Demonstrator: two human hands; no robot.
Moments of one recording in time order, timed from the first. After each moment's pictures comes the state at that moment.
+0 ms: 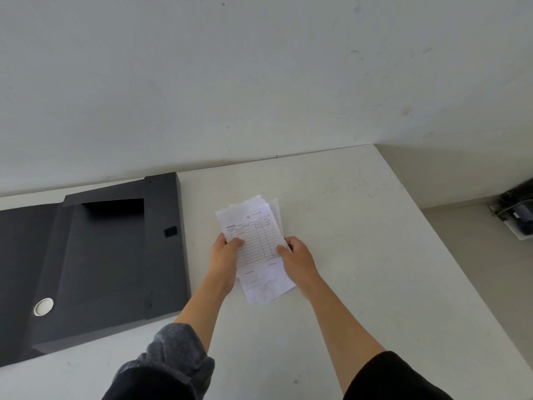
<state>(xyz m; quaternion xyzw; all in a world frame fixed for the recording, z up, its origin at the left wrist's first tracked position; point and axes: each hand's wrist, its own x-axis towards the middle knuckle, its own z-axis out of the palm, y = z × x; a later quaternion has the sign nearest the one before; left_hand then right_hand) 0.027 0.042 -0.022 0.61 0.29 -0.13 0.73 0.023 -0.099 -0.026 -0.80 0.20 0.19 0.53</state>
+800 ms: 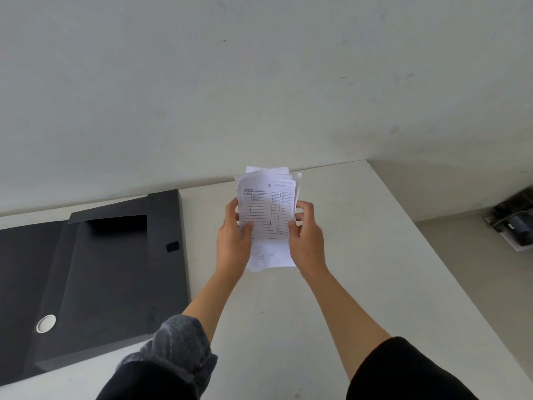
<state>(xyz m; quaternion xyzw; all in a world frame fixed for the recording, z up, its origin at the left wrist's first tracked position) 0.052 0.025 0.023 0.84 0.09 0.04 0.54 0.051 -0.105 0.025 -0.87 0.09 -0.06 0.47</state>
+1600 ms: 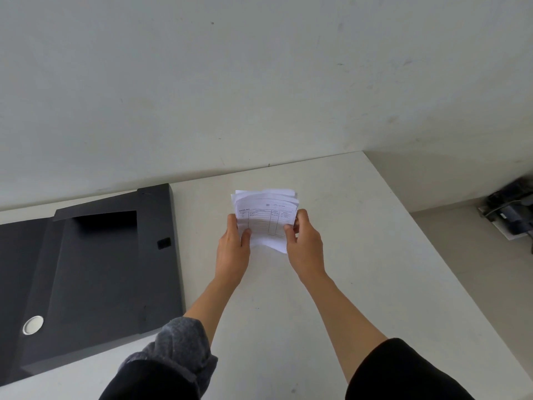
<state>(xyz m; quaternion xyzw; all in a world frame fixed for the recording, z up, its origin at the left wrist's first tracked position) 0.044 0.021 -0.006 0.86 0.07 -0.01 0.50 0.044 -0.114 -0.001 -0.90 0.09 -0.05 0.42</state>
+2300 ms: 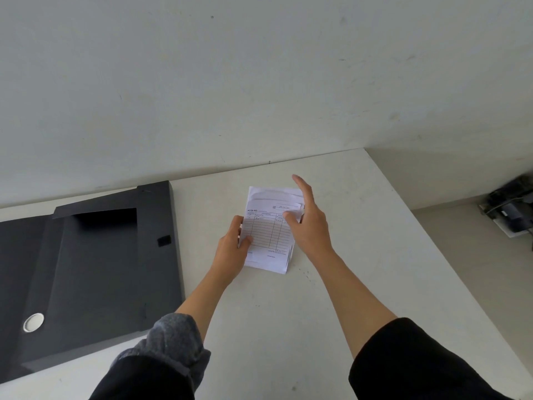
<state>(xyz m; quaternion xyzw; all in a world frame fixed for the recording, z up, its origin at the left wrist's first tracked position) 0.045 0.034 -0.012 0.84 0.03 -0.10 0.53 0.068 -0.129 0.016 -0.89 0.05 -0.04 0.46</state>
